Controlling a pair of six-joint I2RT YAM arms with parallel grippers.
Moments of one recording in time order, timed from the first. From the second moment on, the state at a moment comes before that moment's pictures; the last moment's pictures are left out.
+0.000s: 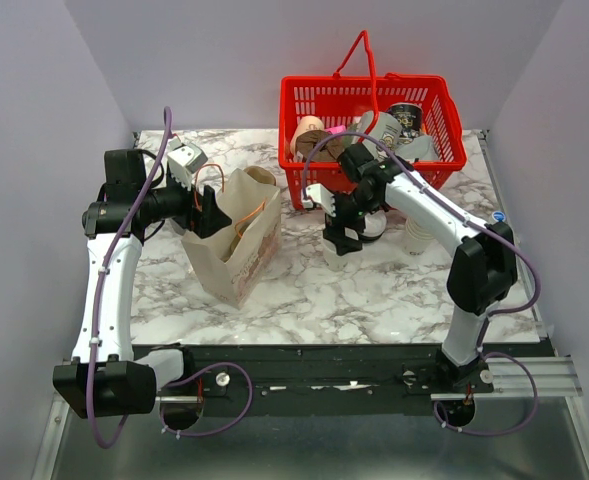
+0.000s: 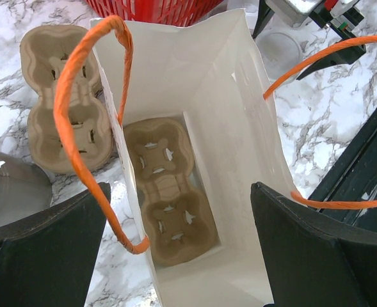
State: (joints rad) left arm 0.07 1.17 1.31 -0.87 0.85 0.35; right arm 0.55 1.86 1.64 -1.07 -0.48 -0.96
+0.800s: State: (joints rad) left arm 0.08 1.17 1.31 -0.86 0.85 0.34; right arm 0.55 1.84 1.62 -1.01 -0.42 -0.86
